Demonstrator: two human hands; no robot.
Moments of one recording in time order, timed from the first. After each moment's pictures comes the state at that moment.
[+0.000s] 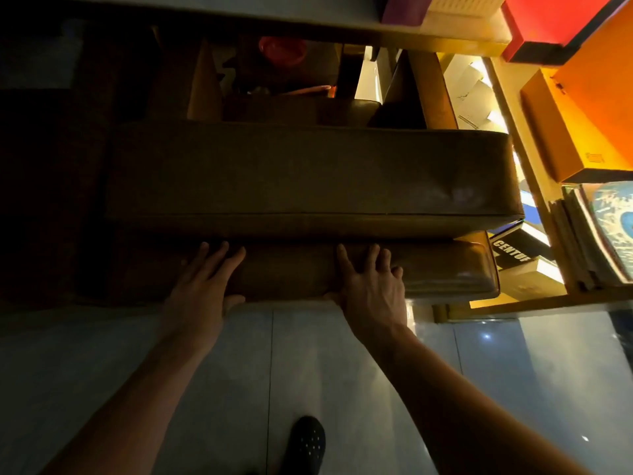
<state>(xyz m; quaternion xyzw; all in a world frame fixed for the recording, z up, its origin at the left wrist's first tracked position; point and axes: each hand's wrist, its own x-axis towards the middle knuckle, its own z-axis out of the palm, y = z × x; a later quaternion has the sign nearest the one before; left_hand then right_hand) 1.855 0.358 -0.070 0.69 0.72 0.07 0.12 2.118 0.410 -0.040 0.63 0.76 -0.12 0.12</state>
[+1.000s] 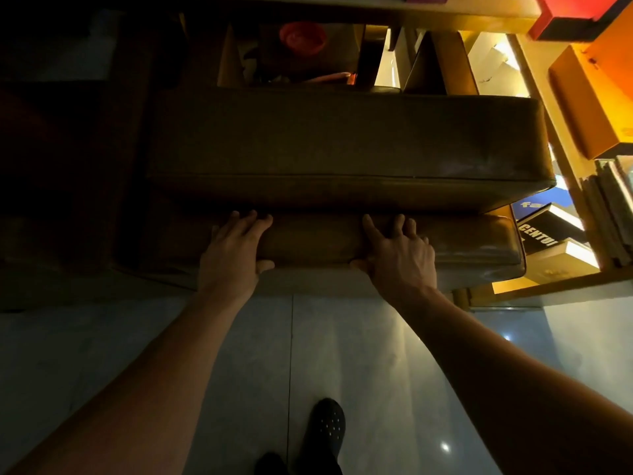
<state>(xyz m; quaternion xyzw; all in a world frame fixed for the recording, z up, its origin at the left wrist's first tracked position) 1.853 0.356 -0.058 0.67 0.72 0.07 0.13 2.112 0.400 -0.043 0.63 0.76 -0.08 0.09</state>
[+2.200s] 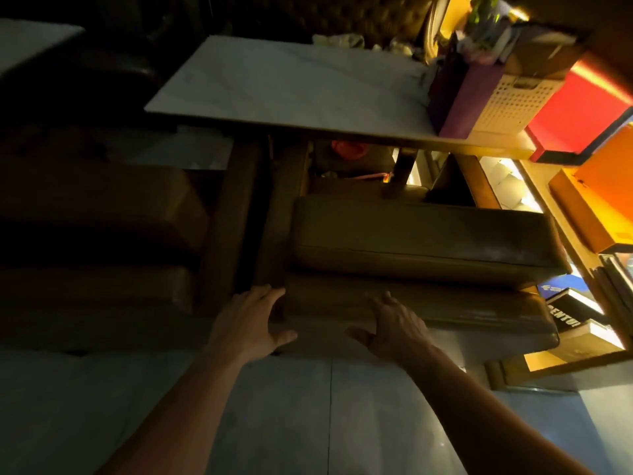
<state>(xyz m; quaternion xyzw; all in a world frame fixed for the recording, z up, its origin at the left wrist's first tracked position) 1.696 0.260 0.065 0.65 0.72 0.00 0.25 1.953 0.319 0.060 0.59 0.77 -0.22 0.09</state>
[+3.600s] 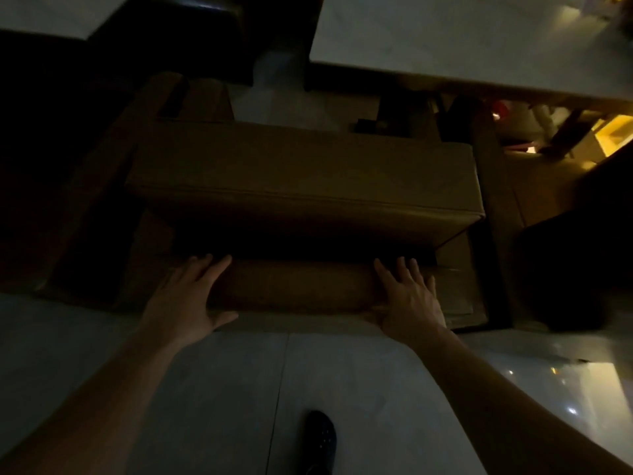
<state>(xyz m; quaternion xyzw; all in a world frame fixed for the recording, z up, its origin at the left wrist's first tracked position) 1.029 0.170 -0.021 0.61 0.77 -0.02 0.18 1.384 0.277 -0.036 0.57 0.80 -0.17 0.11</state>
